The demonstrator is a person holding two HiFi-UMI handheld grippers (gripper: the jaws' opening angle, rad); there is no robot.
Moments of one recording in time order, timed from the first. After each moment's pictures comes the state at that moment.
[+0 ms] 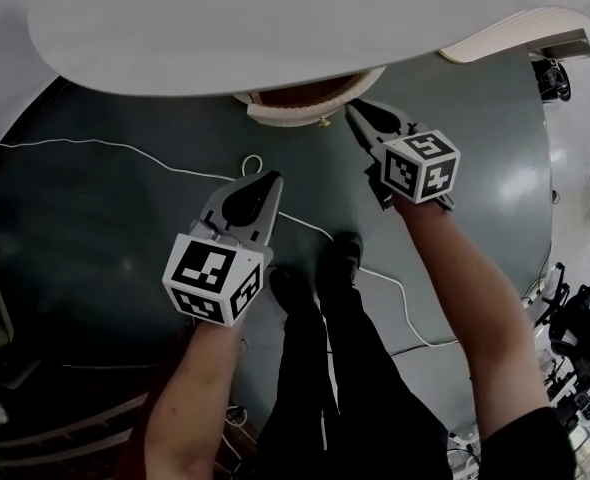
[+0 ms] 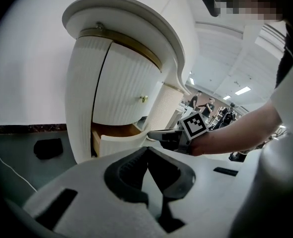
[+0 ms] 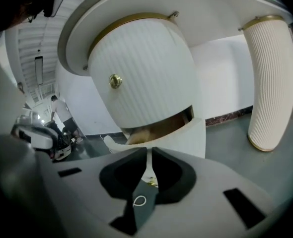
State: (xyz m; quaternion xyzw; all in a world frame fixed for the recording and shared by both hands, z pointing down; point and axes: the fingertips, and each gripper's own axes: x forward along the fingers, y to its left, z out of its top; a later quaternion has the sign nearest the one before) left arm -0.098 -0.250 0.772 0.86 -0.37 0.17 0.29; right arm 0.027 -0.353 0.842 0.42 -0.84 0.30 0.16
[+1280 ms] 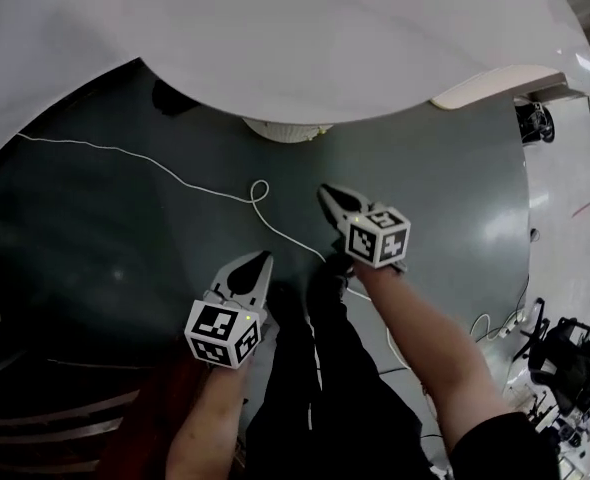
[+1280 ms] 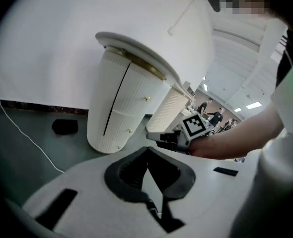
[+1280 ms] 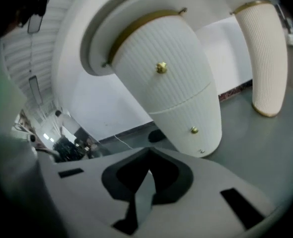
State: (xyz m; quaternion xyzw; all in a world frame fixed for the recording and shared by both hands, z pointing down) left arm -0.144 -0.136 0.729 0.81 -0.42 0.16 0.37; right arm -0.040 -0.245 0.812 0.39 -0.82 0.40 0.15
